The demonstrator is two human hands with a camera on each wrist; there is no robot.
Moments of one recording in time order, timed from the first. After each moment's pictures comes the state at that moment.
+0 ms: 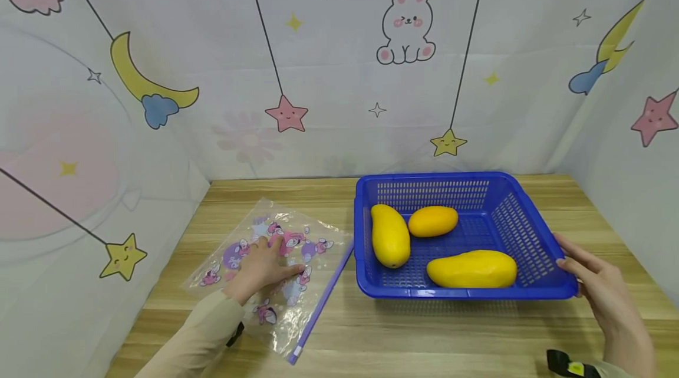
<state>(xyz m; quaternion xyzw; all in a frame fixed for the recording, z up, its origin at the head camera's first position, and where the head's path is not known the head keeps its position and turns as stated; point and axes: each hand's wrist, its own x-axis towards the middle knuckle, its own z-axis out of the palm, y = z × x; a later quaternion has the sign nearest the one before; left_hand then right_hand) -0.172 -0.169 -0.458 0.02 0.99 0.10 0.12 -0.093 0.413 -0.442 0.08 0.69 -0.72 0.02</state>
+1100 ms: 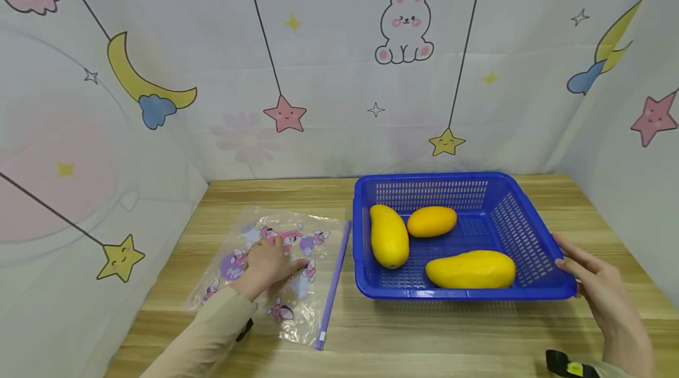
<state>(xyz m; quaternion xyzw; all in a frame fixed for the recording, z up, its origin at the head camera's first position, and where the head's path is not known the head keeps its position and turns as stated) -0.178 -0.148 -0.455 -0.01 0.99 -0.01 0.11 -0.093 0.414 -0.443 0.08 0.70 -0.71 0.01</state>
